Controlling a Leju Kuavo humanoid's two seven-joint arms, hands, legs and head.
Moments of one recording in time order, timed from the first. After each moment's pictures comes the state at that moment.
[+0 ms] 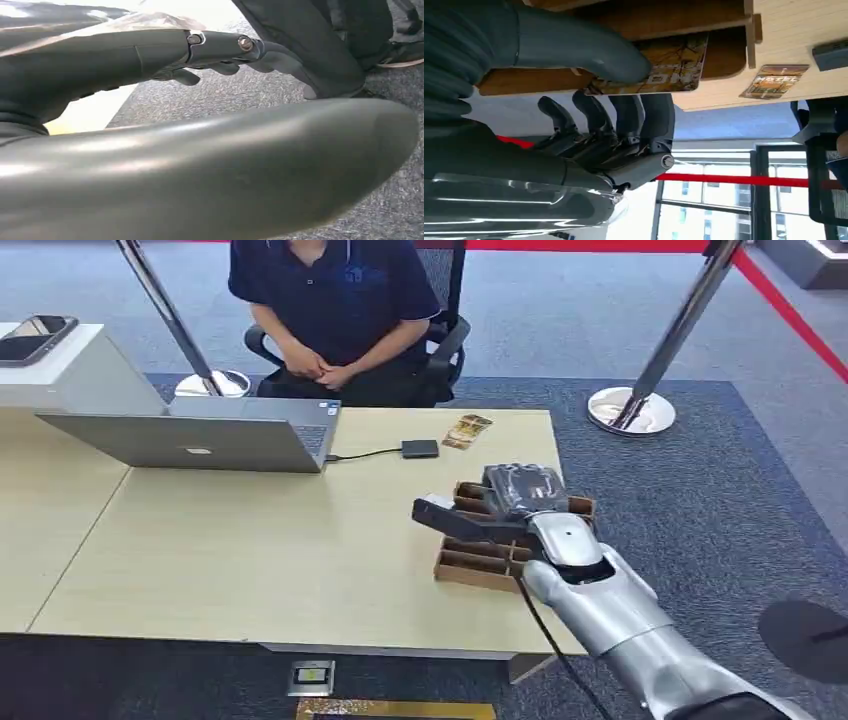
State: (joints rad) left arm -0.08 -0.27 0.92 -0.21 -1.33 0.57 0.05; right arm -0.61 0.04 0.63 -0.76 1.24 -0.12 0.12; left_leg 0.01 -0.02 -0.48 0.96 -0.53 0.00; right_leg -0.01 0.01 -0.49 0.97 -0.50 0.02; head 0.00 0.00
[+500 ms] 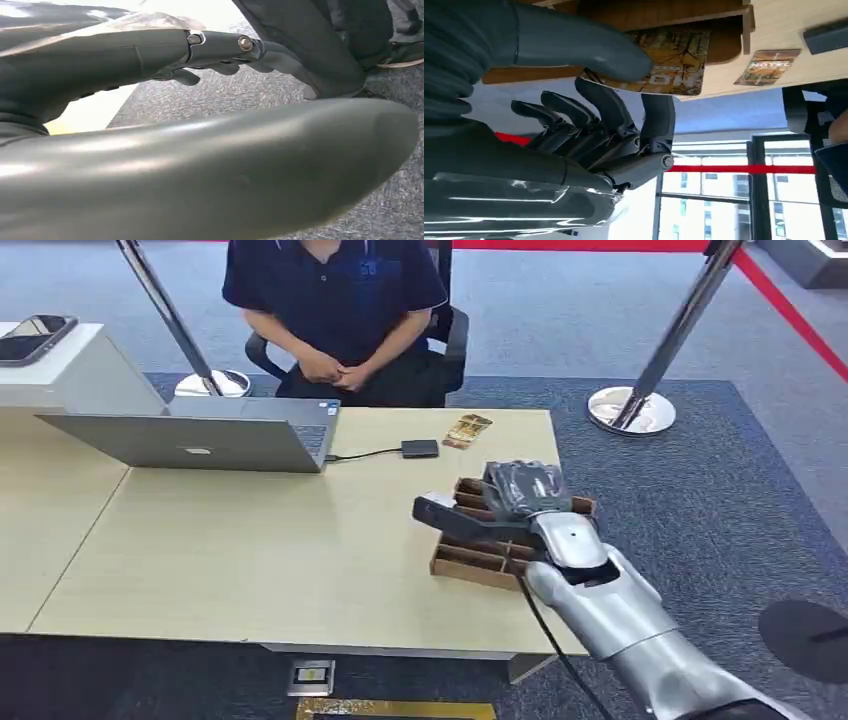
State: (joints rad) left arm -0.08 -0.27 0.92 -0.21 -1.33 0.57 0.05; right arm -0.58 0.03 0.63 -0.85 1.24 -0.12 0.11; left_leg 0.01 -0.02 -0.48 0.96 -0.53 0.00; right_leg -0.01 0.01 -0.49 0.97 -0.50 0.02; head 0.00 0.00
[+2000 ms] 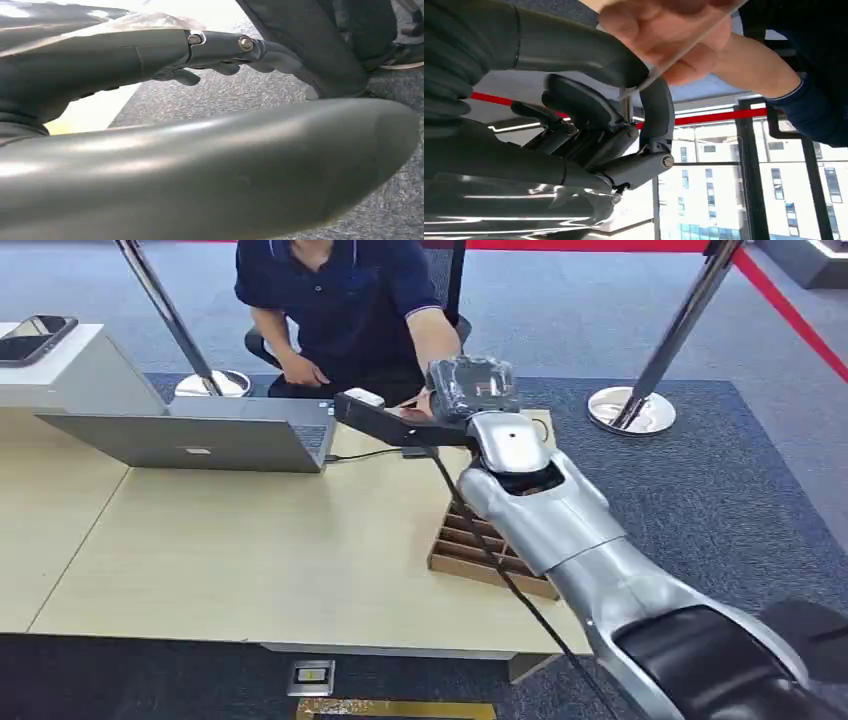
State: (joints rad) left arm -0.09 -0.27 0.92 -0.21 -1.33 0.58 0.07; right arm -0.99 0.27 0.61 -0.57 1.27 -0.08 0.21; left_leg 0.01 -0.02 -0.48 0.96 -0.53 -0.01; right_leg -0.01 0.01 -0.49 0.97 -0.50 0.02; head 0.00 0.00
